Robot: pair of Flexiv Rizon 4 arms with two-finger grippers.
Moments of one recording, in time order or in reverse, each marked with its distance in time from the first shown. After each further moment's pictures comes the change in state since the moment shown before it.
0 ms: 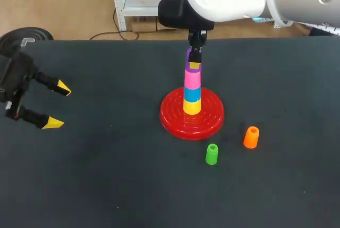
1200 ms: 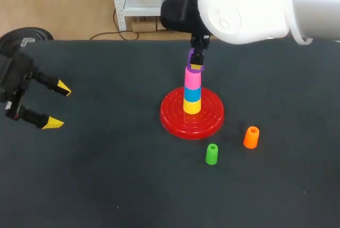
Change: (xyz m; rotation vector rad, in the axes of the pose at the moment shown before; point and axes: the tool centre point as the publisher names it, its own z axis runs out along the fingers) left arm 0.000 0.000 0.000 0.000 0.000 0.000; right arm 0.004 0.008 -0.006 0.096 -0.033 0.028
